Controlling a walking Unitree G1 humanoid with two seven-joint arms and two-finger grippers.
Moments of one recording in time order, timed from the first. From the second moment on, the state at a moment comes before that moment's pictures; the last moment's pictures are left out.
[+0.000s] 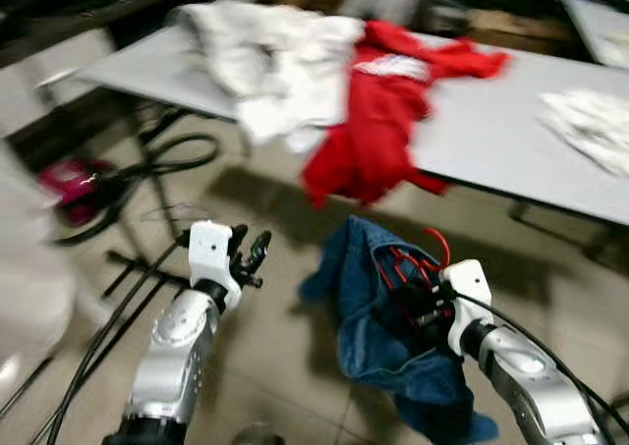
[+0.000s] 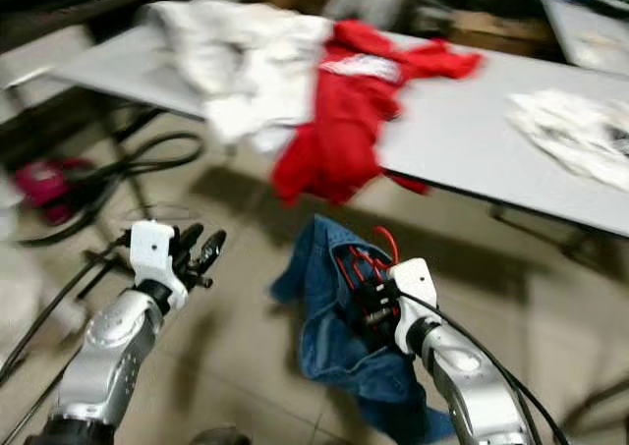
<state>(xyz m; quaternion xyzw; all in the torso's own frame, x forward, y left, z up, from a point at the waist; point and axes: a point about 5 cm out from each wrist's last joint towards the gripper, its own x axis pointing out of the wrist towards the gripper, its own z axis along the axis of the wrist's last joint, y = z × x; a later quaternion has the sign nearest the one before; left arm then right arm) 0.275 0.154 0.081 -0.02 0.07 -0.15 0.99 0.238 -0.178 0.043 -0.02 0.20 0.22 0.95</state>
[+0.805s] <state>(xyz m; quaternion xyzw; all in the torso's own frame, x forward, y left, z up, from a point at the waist) 0.273 0.159 0.078 -0.01 0.08 -0.14 0.99 0.241 -0.172 0.039 -0.01 0.20 0.22 0.96</state>
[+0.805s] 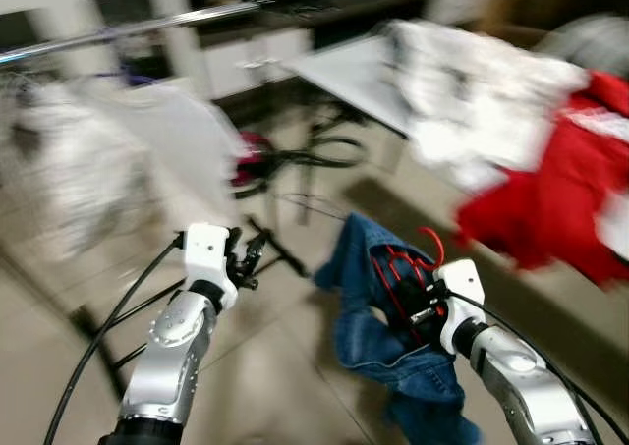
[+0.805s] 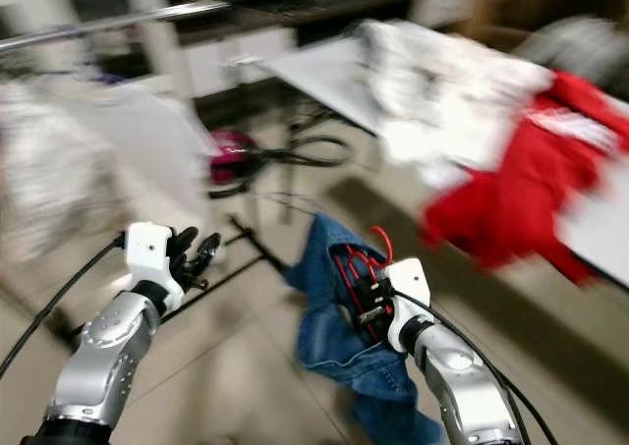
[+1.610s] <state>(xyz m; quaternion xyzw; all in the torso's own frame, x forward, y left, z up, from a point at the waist) 0.273 0.168 0.083 0.01 0.07 -0.12 0.99 0.257 -0.180 0.056 0.00 0.15 0.17 0.97</state>
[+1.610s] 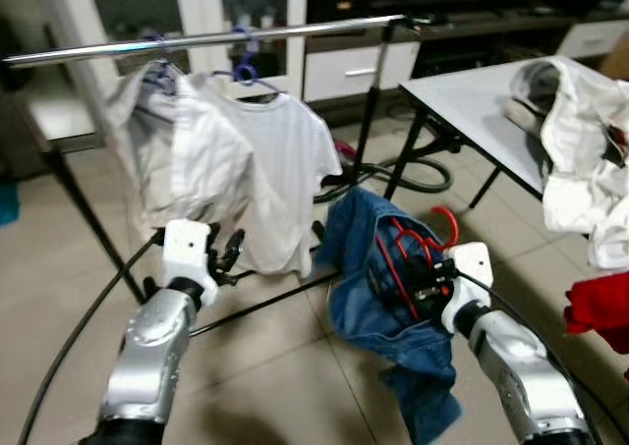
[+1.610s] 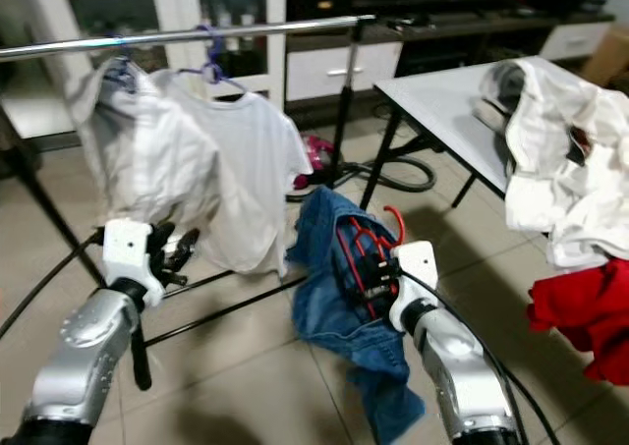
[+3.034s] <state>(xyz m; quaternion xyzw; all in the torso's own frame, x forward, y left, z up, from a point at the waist) 0.282 0.159 0.087 0.02 0.05 -0.12 0.99 0.268 -0.192 0.065 0.01 0.13 0.12 0.98</state>
